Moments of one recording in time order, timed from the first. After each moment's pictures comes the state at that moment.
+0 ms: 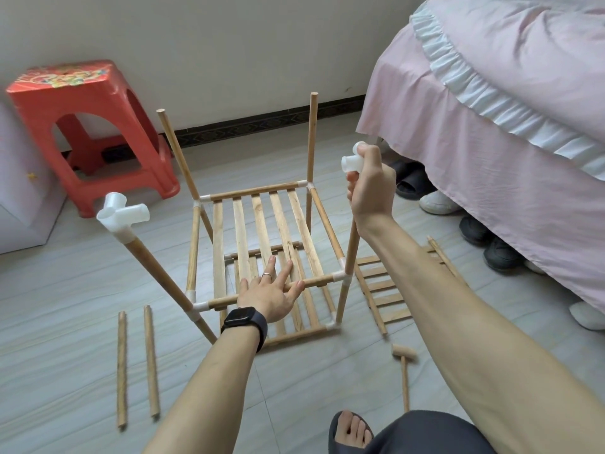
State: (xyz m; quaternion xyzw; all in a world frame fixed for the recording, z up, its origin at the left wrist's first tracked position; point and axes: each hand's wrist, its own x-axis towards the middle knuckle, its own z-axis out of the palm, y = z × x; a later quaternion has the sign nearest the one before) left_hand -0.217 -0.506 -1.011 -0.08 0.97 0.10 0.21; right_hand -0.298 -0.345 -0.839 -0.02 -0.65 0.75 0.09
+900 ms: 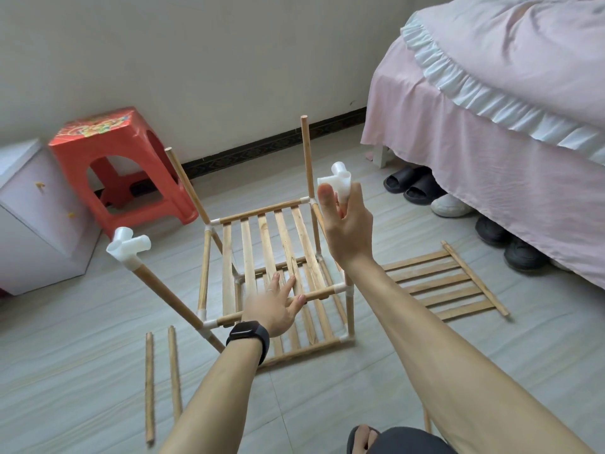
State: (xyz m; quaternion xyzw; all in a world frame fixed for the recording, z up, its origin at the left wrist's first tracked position) left_hand -0.217 -0.506 -1.010 -0.10 0.97 0.09 0.22; right_hand -0.283 -0.340 -0.885 0.14 -0.73 0.64 0.22
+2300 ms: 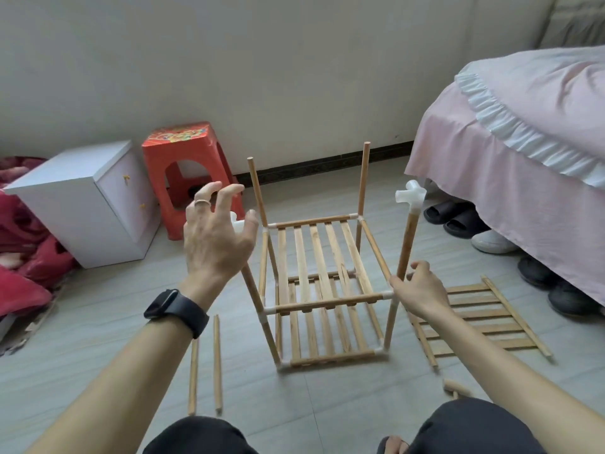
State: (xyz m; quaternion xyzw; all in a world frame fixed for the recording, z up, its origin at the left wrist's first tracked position) left_hand -0.113 -0.608 -0.808 -0.14 0.90 0.16 -0.38; right_hand -0.231 -0.300 -0.928 -0.01 -0.93 0.36 -0.06
